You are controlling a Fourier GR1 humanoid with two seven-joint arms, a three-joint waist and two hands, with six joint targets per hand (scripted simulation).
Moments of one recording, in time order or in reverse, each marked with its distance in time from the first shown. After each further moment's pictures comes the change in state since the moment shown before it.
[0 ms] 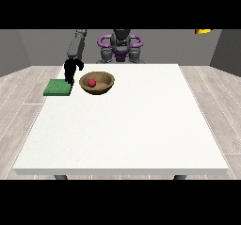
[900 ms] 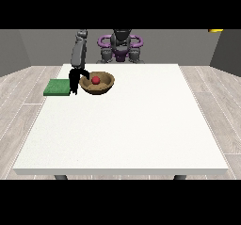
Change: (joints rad) left arm 0.075 0.161 0.082 -0.143 0.181 -0.093 0.077; right arm -0.168 -0.007 0.002 0.330 0.018 0.025 -0.277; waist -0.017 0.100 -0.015
